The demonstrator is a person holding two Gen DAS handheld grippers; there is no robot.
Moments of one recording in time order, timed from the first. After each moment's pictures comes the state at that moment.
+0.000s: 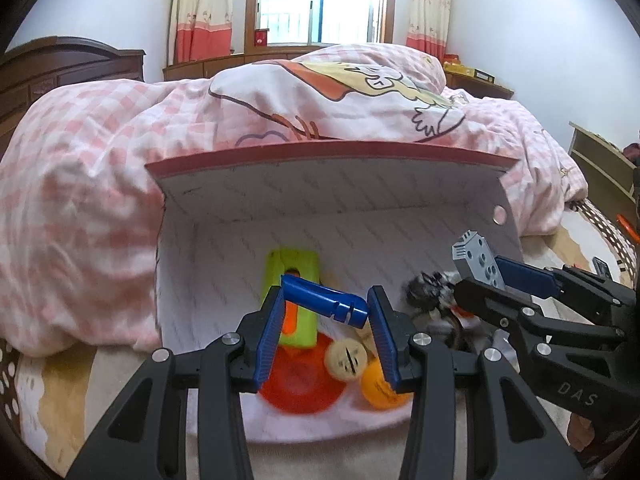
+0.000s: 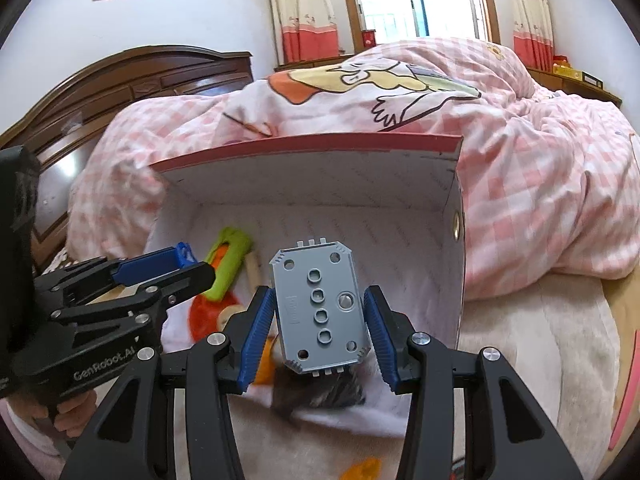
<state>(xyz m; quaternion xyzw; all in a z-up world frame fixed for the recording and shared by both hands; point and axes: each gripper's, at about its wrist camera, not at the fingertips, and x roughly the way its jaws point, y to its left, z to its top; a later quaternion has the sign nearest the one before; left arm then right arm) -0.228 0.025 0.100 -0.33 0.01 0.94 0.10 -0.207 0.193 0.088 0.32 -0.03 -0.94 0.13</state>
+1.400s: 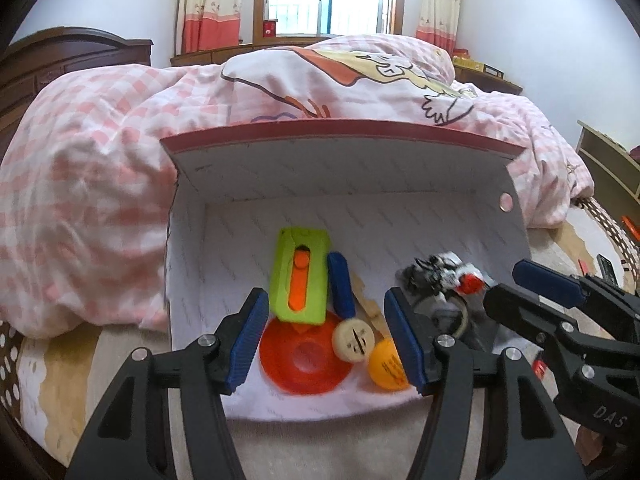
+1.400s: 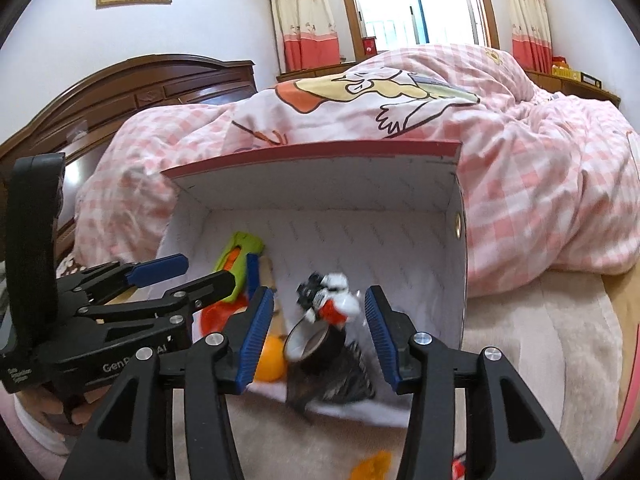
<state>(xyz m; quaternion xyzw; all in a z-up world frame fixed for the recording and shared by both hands) -0.215 0.020 0.094 -0.35 0.00 0.93 0.09 -0.178 0.192 0.091 0.31 -0.05 -0.94 0.14</state>
